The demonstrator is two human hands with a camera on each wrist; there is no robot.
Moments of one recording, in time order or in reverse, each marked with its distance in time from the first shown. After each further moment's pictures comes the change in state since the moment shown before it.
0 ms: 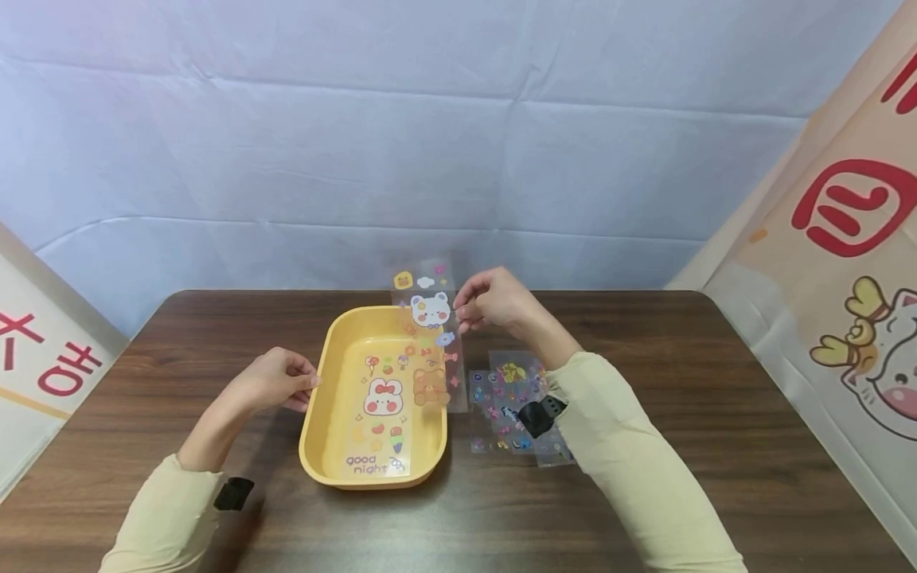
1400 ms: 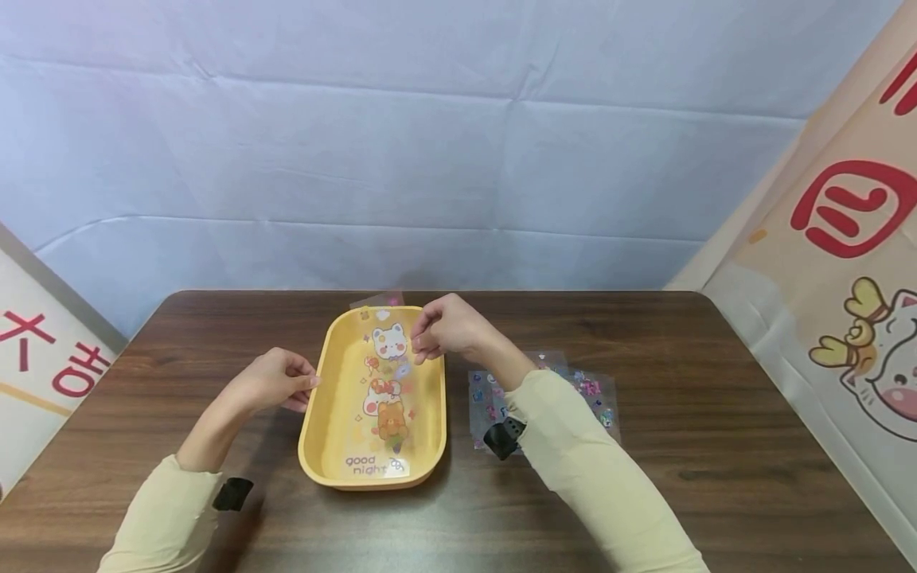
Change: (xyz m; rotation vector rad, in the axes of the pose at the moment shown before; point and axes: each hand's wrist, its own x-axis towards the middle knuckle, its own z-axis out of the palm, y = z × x) left_hand -0.005 0.005 0.000 0.013 0.003 -0.007; right_hand 0.006 0.003 0.051 0.065 -0.146 -0.007
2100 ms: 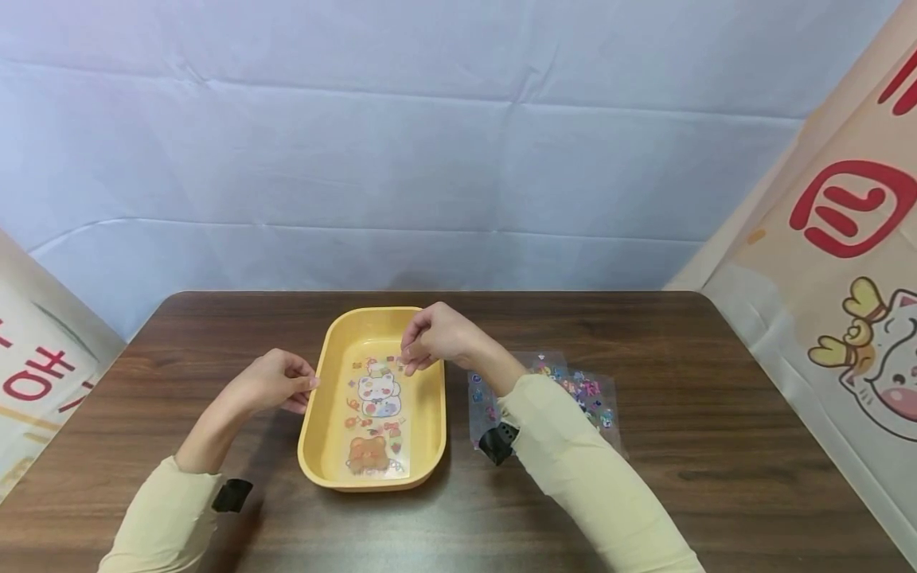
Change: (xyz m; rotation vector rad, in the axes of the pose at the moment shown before) left_hand 0.001 -0.003 0.003 -0.009 -0.008 0.002; right_hand 0.000 0.001 0.010 -0.009 -0.083 0.010
